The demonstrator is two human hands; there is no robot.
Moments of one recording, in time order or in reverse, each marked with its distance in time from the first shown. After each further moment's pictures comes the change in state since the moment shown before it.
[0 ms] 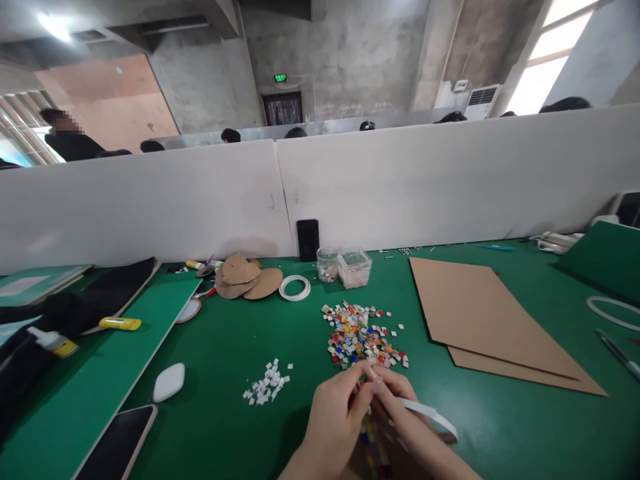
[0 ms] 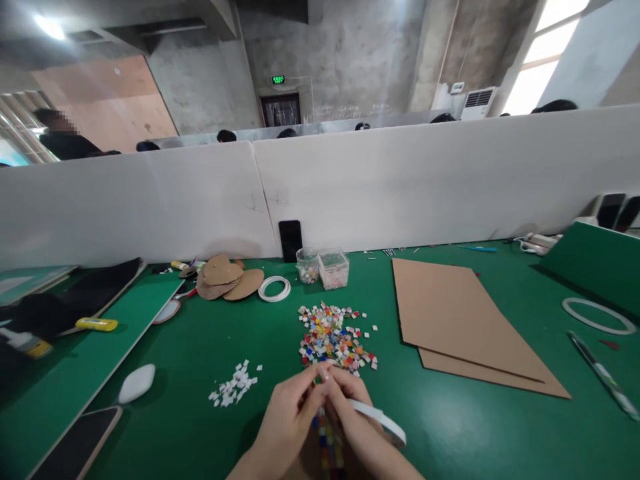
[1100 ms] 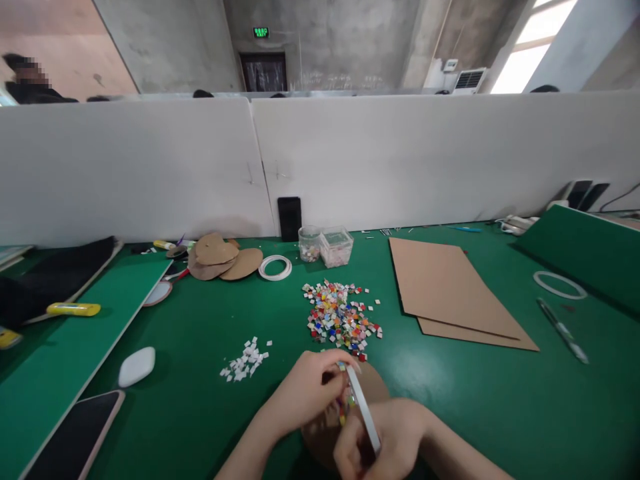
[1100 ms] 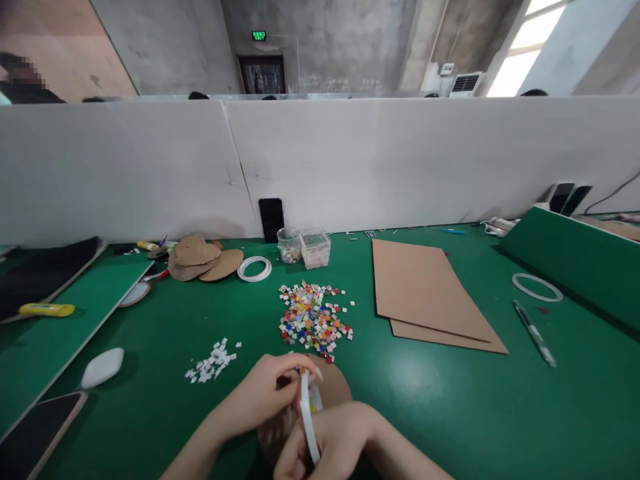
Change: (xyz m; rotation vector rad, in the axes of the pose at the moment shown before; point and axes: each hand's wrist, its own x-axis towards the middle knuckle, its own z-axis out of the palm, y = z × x) left_hand 0.007 0.000 -0.014 -0.204 -0.383 -0.129; right_hand 0.006 -0.056 -0.016 0.192 -1.573 0.346
